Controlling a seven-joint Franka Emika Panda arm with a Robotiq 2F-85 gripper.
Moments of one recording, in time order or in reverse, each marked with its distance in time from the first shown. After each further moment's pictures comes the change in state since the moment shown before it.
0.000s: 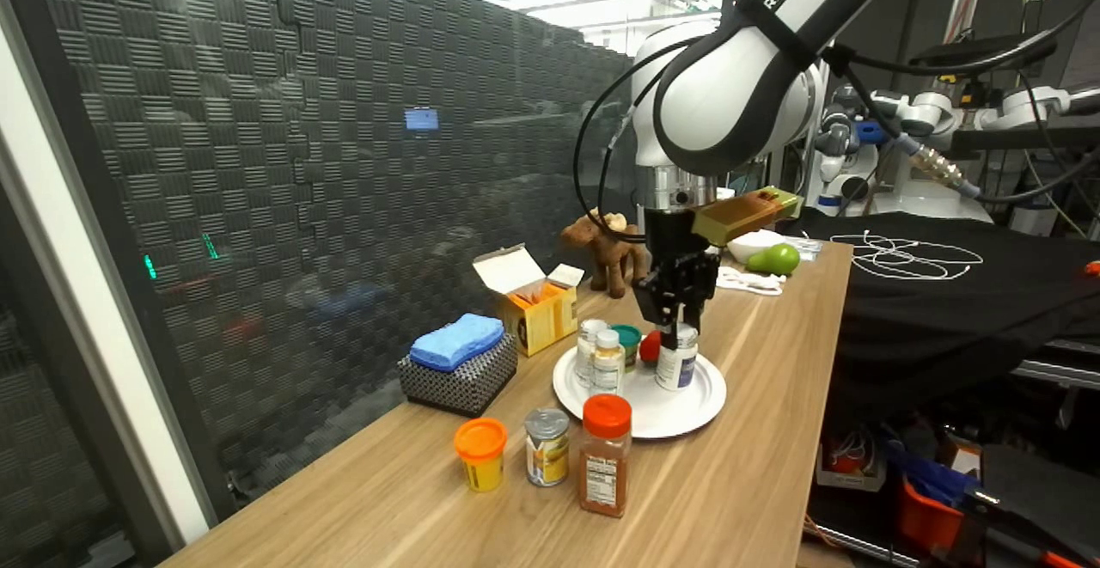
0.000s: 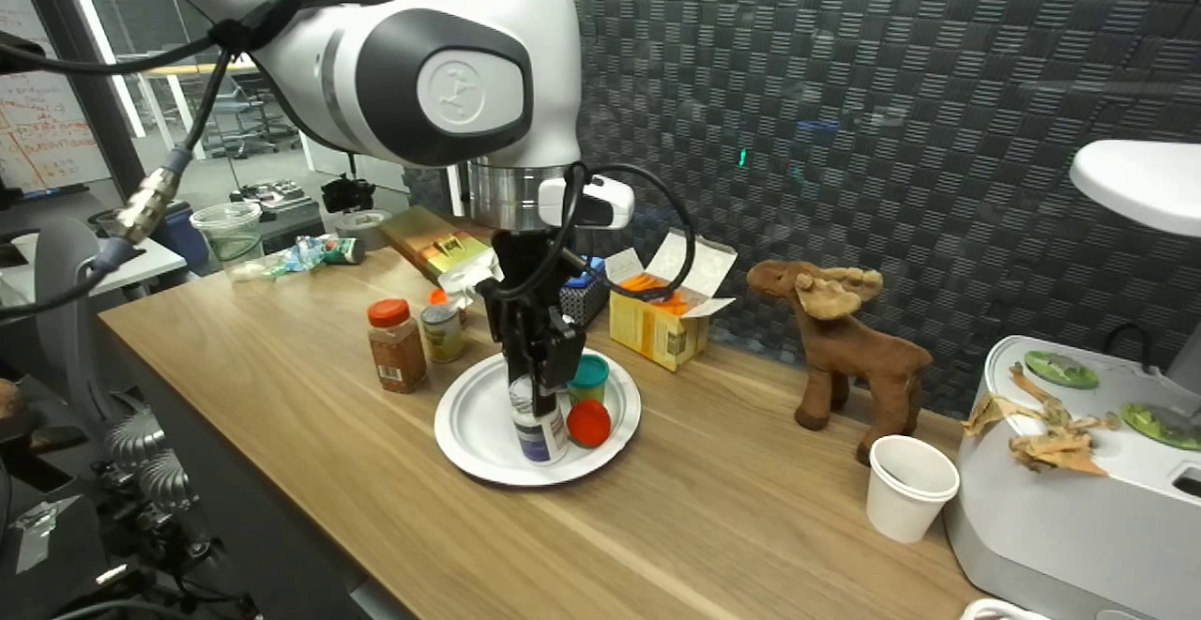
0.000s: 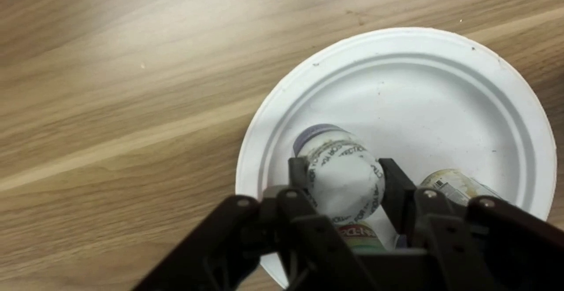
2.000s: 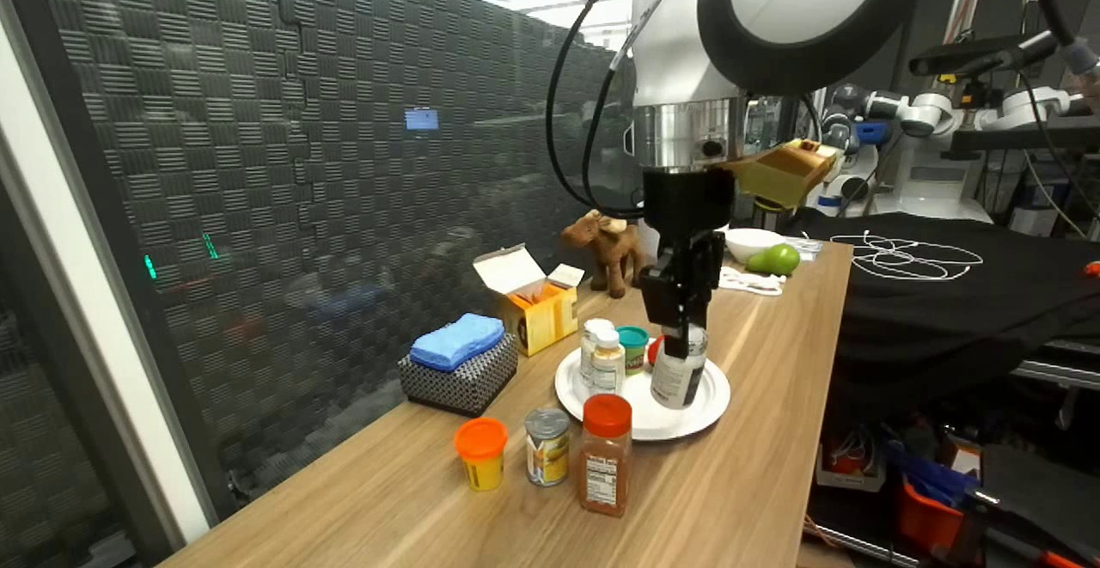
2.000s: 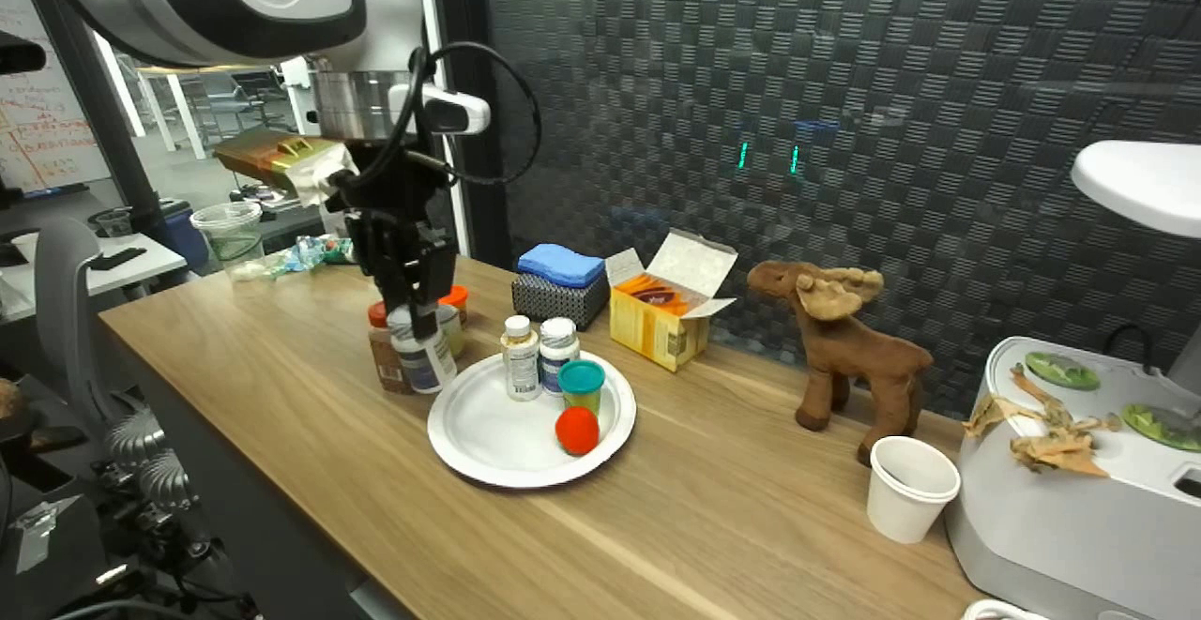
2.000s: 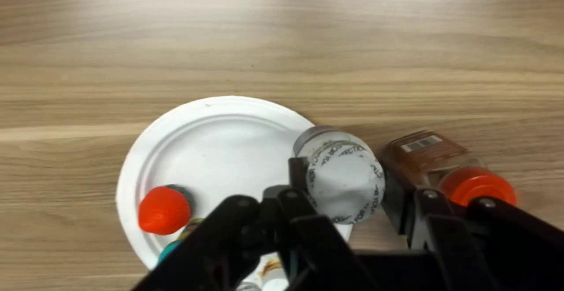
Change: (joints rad) arm 0.104 -0.268 0.103 -0.171 0.022 -0.074 -0.059
